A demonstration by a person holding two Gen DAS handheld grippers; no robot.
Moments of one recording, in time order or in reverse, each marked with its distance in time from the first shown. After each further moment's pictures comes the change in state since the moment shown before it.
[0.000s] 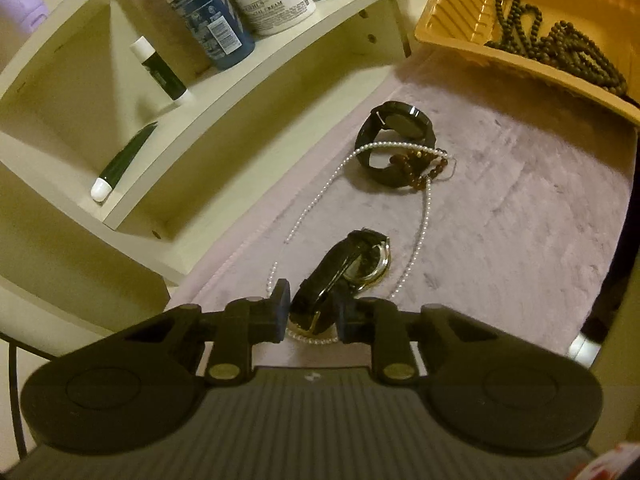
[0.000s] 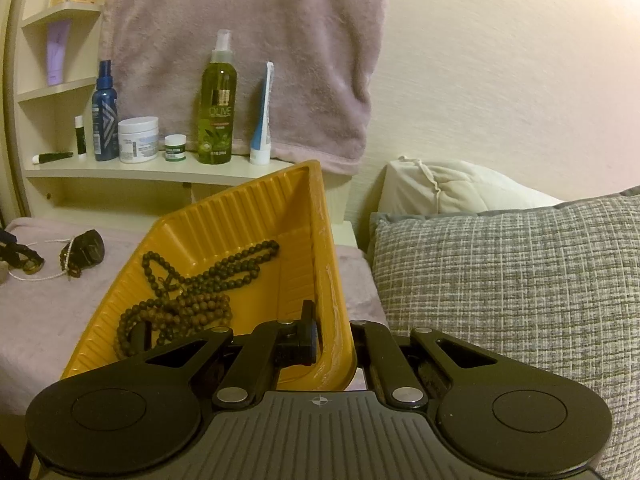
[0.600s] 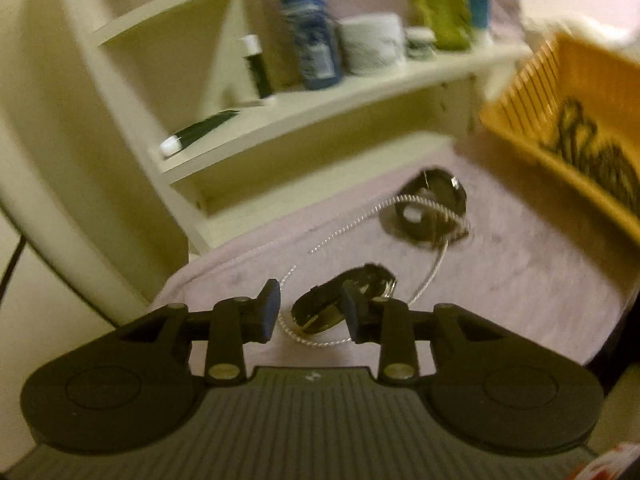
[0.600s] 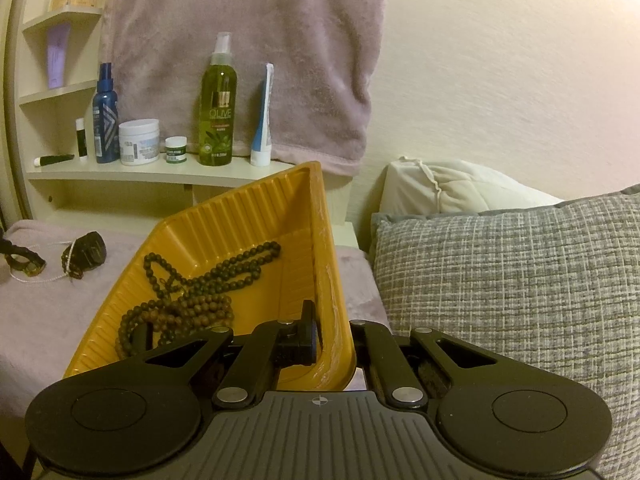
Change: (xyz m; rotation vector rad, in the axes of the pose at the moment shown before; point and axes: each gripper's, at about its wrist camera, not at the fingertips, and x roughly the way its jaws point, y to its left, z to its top) left arm -0.023 0.001 -0.012 -0.323 -0.106 0.092; right arm -0.001 0.001 0.000 0.007 -0.002 0.003
